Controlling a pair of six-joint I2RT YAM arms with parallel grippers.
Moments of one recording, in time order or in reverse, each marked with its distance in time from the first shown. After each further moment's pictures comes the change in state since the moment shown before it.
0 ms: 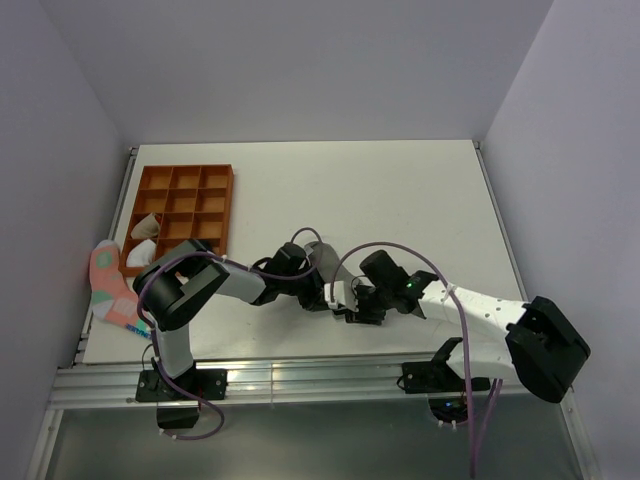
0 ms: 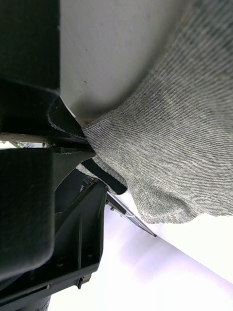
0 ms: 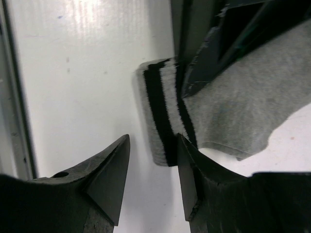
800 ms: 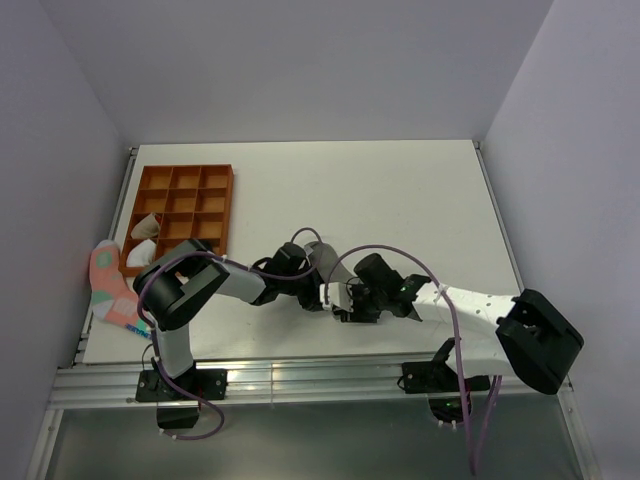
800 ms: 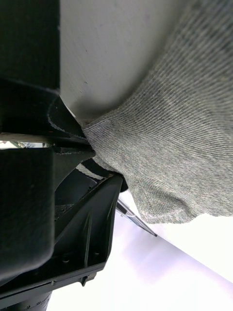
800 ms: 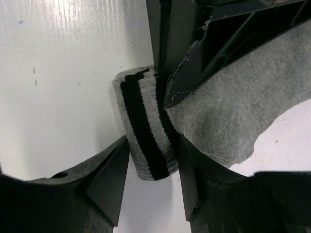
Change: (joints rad) left arm 0.001 0.001 -0.001 0.003 0.005 0.000; right arm 0.049 0.046 -0.032 0.130 0.104 0.021
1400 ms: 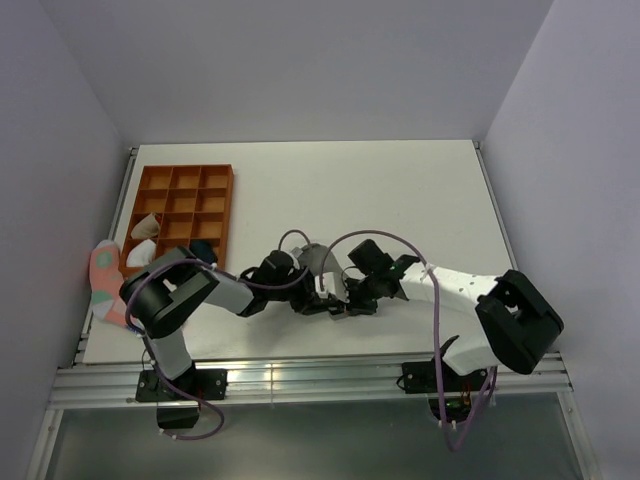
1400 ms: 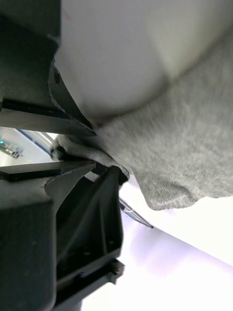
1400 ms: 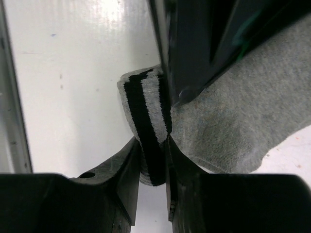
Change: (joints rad) left arm 0.007 -0.071 -0.133 0.160 -0.049 -0.006; right arm -0.069 0.143 0.152 -0.160 -0.154 -0.035
